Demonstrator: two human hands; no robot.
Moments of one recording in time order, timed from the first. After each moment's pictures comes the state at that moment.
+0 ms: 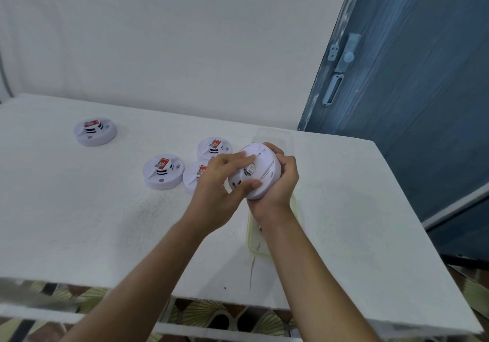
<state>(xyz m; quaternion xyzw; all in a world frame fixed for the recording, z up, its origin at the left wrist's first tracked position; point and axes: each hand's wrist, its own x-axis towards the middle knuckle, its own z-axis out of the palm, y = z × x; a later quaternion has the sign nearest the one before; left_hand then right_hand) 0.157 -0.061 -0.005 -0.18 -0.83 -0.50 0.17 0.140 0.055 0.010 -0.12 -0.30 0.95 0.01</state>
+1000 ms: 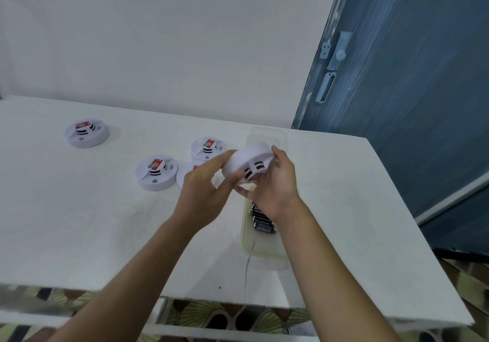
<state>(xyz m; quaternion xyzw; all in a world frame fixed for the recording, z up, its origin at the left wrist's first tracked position) 0.157 -0.065 0.001 -0.17 -0.84 -0.48 0.20 0.135 0.086 0.010 -0.14 -0.45 0.87 -0.13</state>
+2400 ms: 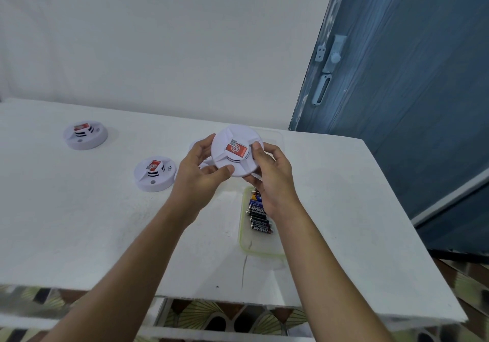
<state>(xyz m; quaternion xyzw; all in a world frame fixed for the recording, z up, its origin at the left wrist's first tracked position) 0.149 -0.065 0.018 -0.04 -0.69 -0.72 0.03 0.146 0.078 0.028 -0.11 -0.56 0.82 0.03</state>
